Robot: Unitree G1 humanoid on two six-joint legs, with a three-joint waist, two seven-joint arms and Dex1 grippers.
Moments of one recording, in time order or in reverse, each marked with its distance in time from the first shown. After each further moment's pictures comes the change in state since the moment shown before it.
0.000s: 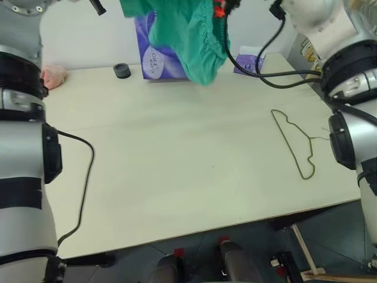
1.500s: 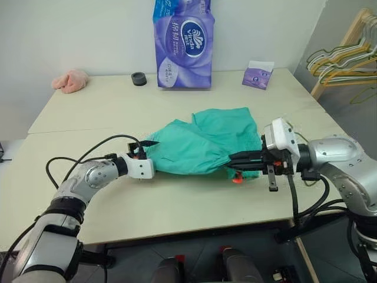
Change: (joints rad) left arm 0.881 -0.114 -0.007 0.103 0.296 -0.518 0.354; right arm 1.129 -0.258 -0.316 -1.695 1.026 1.570 0.885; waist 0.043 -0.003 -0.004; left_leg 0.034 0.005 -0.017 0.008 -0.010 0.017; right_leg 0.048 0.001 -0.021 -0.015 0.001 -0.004
